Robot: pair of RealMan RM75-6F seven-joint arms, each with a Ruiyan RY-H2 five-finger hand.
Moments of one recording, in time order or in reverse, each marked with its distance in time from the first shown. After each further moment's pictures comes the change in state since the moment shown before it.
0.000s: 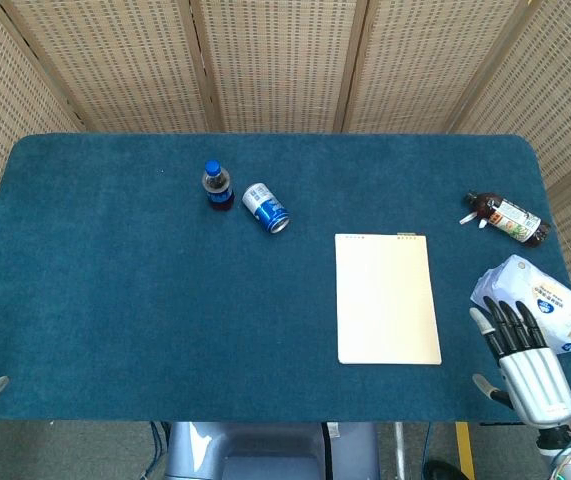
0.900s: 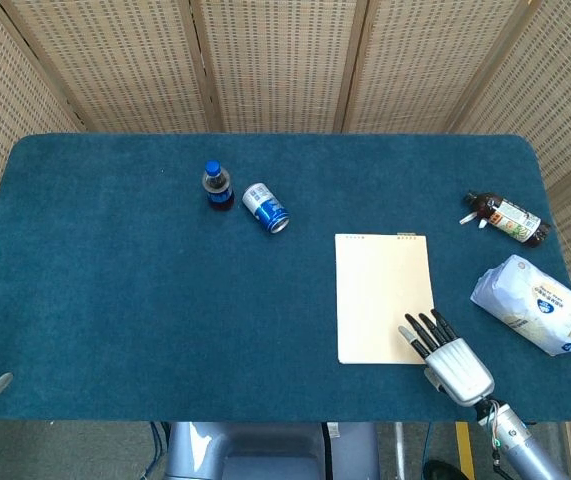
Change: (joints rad) left arm -0.011 -0.013 -0.009 -0.019 -0.028 -0.027 0.052; right arm 0.175 -0.271 -0.071 0.387 -0.048 -0.253 0.001
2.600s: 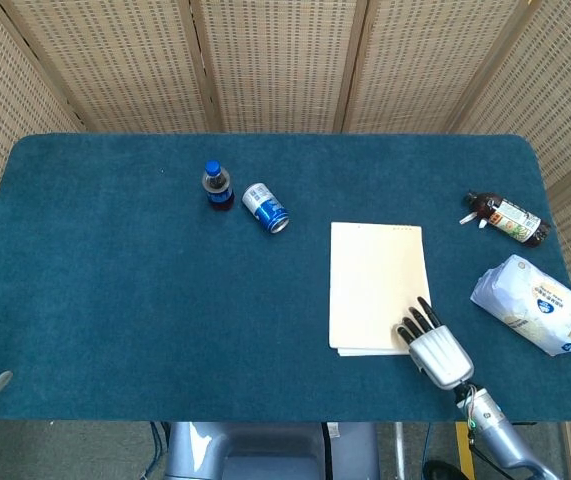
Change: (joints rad) left arm -0.005 0.002 -0.005 -0.004 -0.016 -0.009 -0.005; right arm 0.063 -0.168 0.005 0.184 0.073 0.034 0.005
